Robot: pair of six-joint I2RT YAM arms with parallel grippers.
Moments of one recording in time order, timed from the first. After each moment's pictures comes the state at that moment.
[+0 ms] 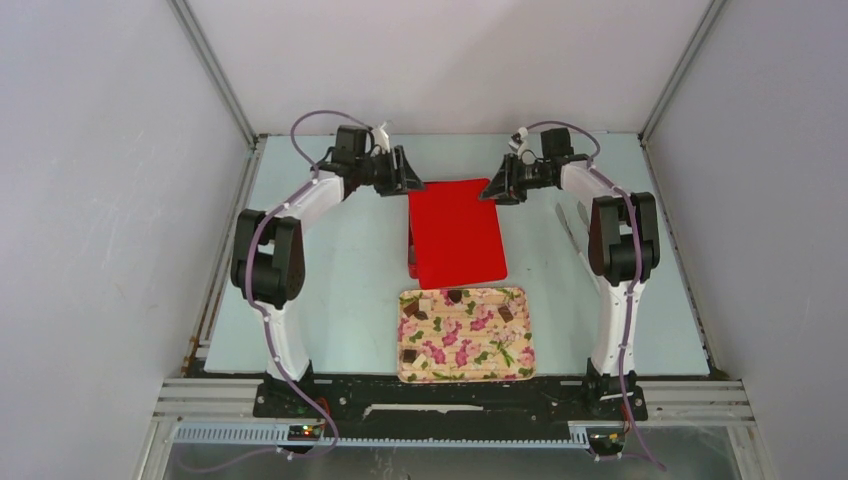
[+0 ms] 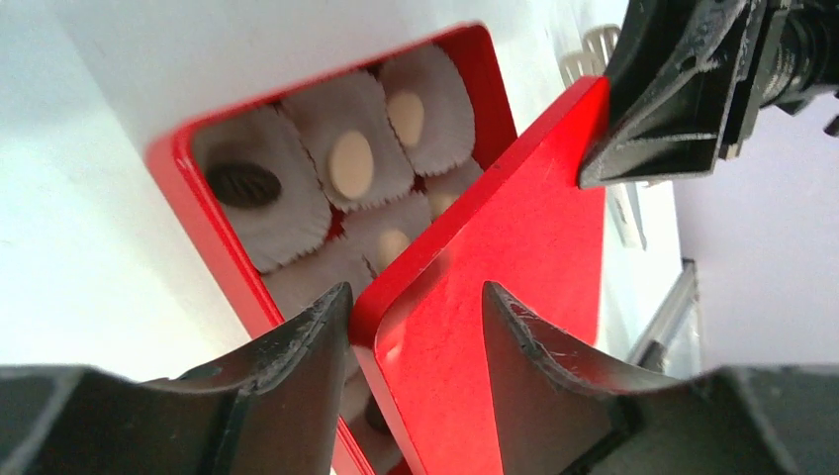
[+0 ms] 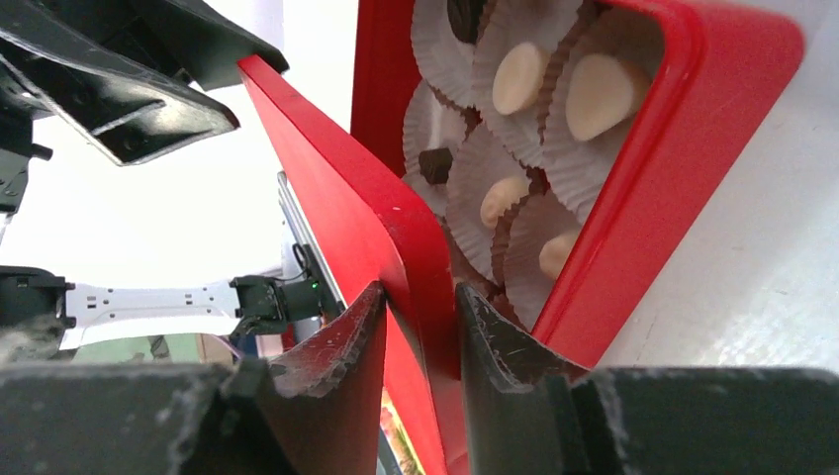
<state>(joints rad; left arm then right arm) -0.25 1.96 1.48 -0.23 0.67 -0.45 0.13 2.18 1.64 -0.43 -1.03 0.41</state>
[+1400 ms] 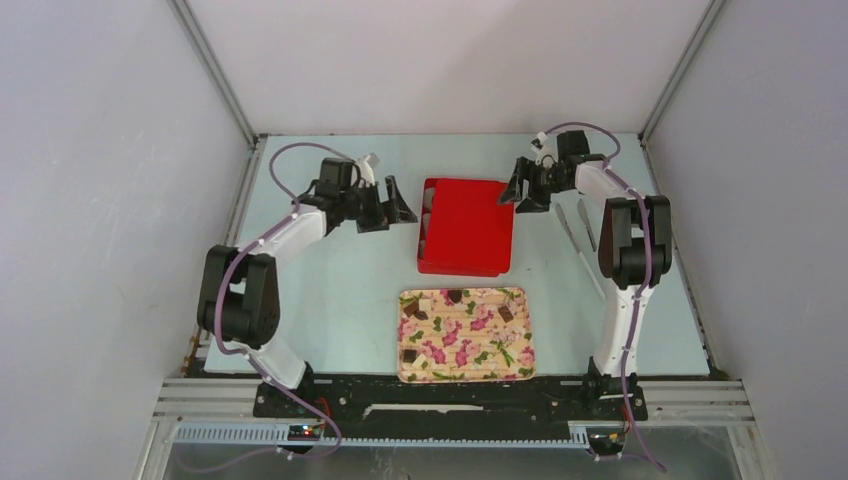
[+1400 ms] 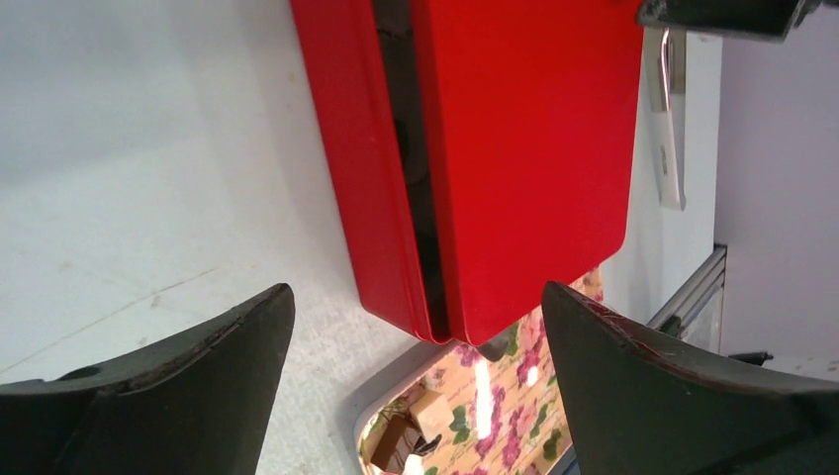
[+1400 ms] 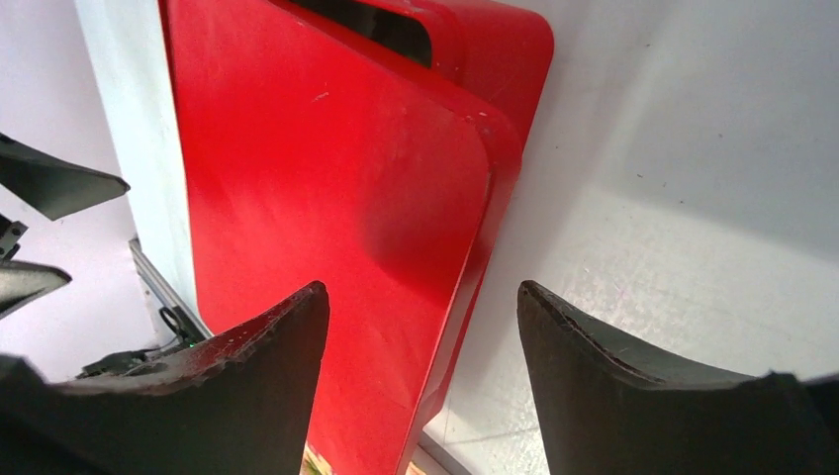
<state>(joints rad) -0.24 1.65 1.13 -0.24 0.54 -0.45 0.06 2.13 1.62 -0.55 -0.73 0.26</state>
